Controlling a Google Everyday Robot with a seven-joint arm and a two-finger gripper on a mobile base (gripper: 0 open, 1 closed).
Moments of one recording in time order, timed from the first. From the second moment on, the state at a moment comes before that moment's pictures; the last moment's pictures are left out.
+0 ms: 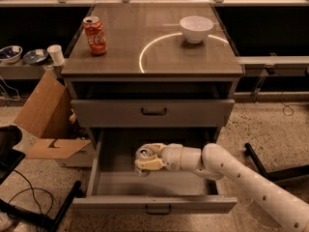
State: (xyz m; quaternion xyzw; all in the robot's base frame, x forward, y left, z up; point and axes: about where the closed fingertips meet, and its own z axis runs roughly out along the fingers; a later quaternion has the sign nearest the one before) arm 0.562 0.030 0.548 -0.39 0.66 0.42 0.47
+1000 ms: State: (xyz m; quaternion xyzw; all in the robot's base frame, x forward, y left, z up) arm 0.597 -0.025 0.468 -0.49 0.65 0.37 0.44
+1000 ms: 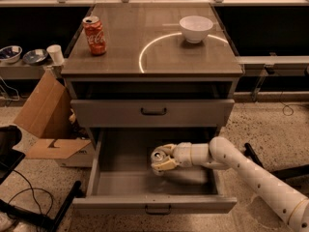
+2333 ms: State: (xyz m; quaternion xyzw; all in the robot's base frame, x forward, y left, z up) arm 0.591 -0.031 0.439 -0.47 0.67 0.37 0.45
